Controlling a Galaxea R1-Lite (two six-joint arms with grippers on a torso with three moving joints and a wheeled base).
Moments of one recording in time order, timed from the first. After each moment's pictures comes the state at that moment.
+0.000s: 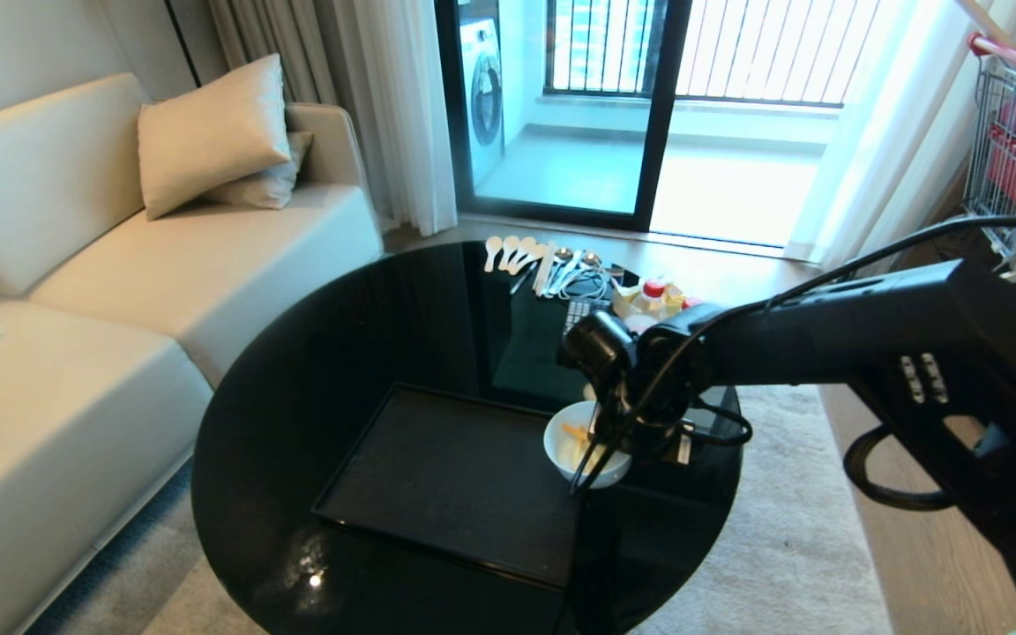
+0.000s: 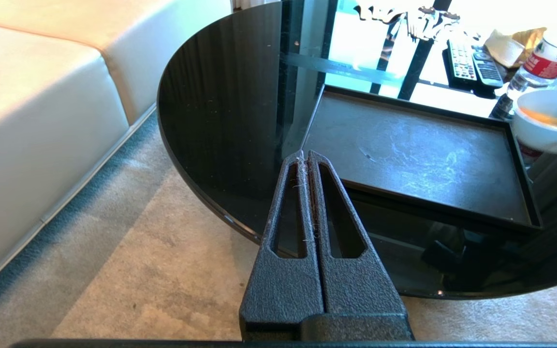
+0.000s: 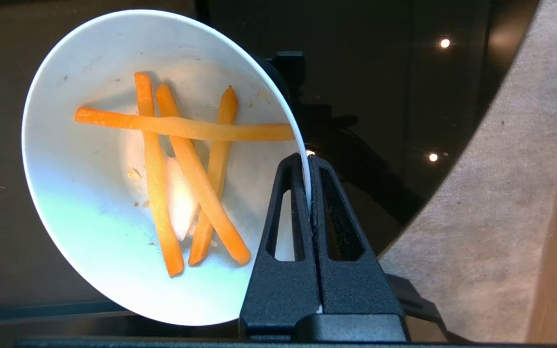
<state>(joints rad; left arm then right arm) 0.00 0.00 0.00 0.00 0.01 -0.07 0.64 2.29 -1.73 0.60 -0.40 0.91</state>
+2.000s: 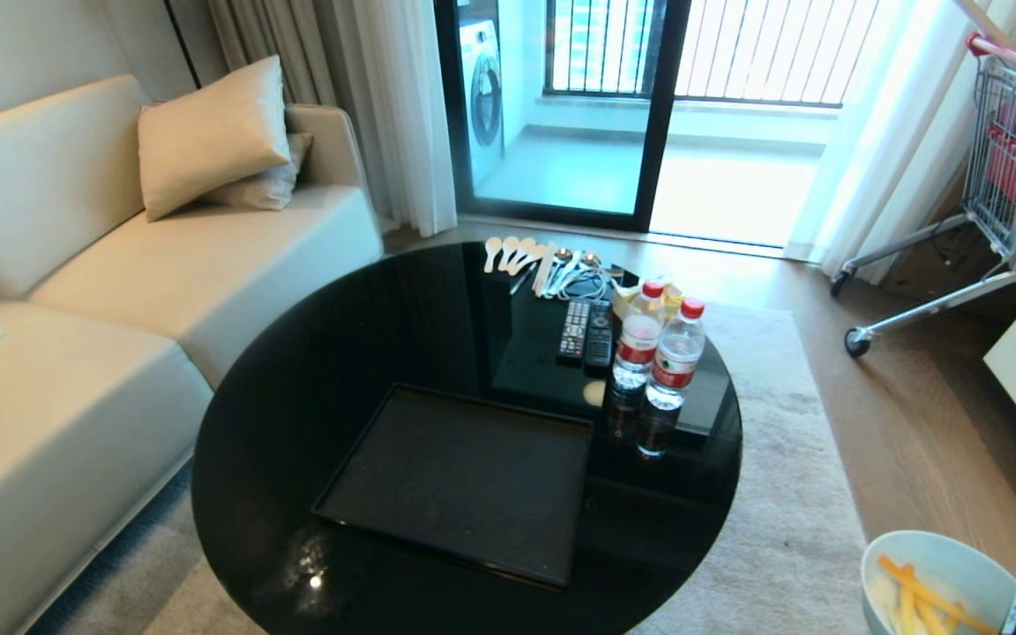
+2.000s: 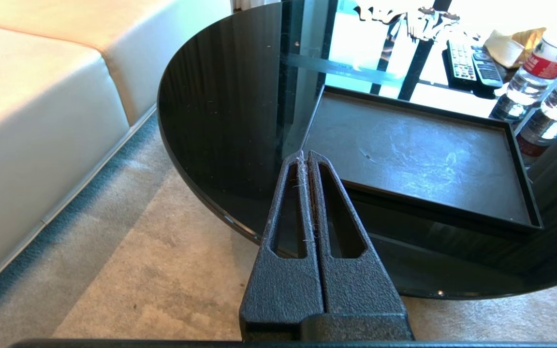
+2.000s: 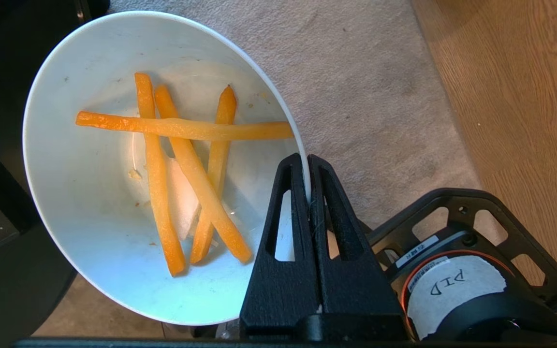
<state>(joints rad) 0.00 0.00 0.00 0.00 0.01 -0.07 0.44 1.17 -0.56 0.58 -0.42 1.14</state>
